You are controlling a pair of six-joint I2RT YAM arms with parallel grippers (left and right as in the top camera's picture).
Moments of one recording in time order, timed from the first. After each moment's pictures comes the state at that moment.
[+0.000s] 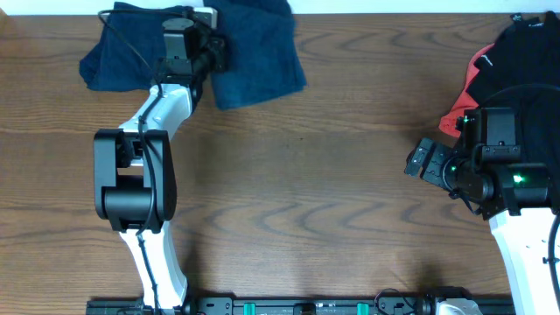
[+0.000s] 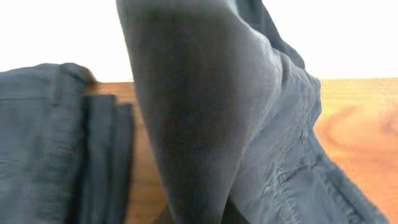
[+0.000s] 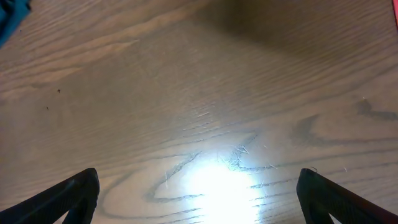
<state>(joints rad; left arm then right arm) -0.05 2.13 1.47 0.17 0.20 -0.11 0.04 1.15 1.10 -1.08 -0.03 0.47</state>
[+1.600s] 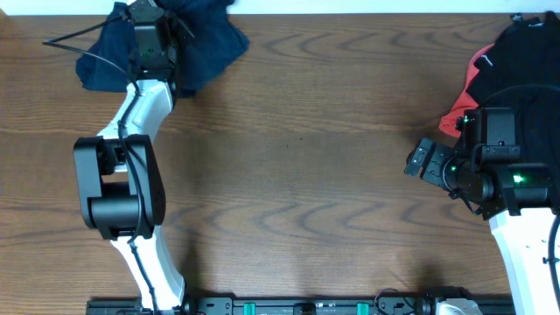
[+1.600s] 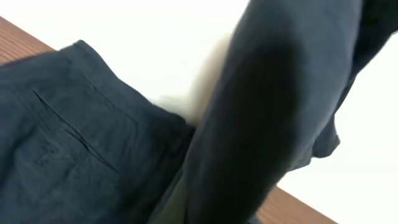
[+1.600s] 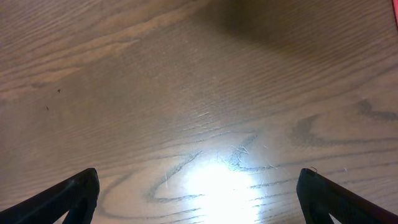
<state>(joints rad) 0.03 2.08 1.50 0.20 -0.10 -0.56 0.04 1.15 1.10 -1.08 -0.03 0.47</state>
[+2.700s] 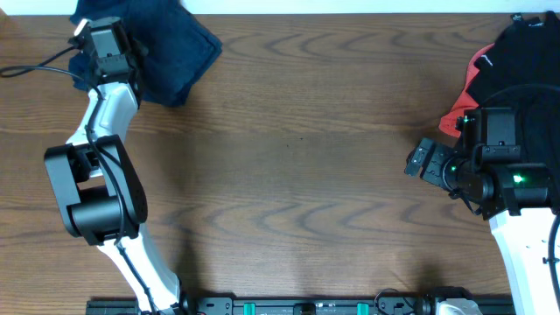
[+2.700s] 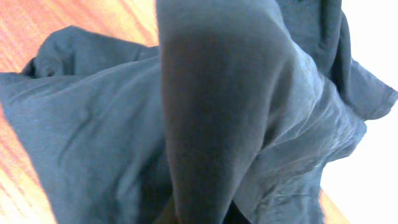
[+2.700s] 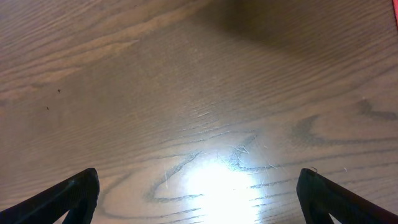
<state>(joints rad) 0.20 2.08 1.50 -0.03 -0.19 -0.72 0.04 1.15 1.10 -1.08 -0.03 0.47</state>
